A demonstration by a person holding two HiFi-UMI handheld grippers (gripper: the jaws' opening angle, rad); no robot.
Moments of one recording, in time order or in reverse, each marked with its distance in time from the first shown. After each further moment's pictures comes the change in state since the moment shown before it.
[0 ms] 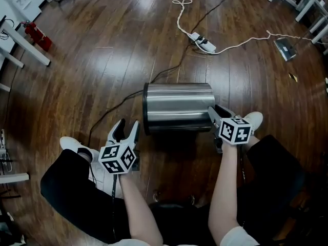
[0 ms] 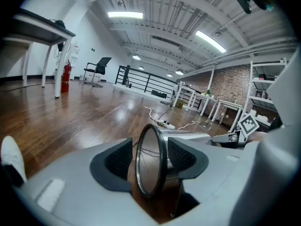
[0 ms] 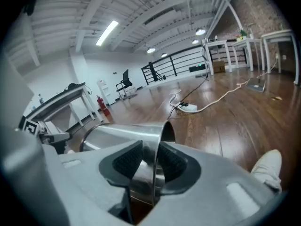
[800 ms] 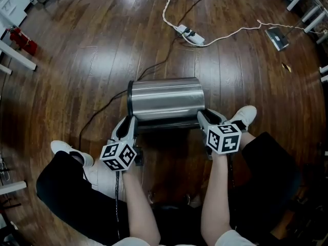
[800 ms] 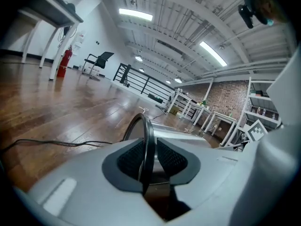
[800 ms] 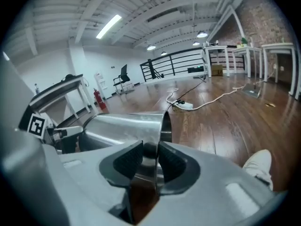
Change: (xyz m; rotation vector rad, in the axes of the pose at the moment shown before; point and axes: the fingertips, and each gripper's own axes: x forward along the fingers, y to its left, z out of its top) left arm 0.053 -0.030 -0.025 -0.132 -0.053 -0.097; right arm -0.013 0.005 -0.023 -0.021 0.046 -0.061
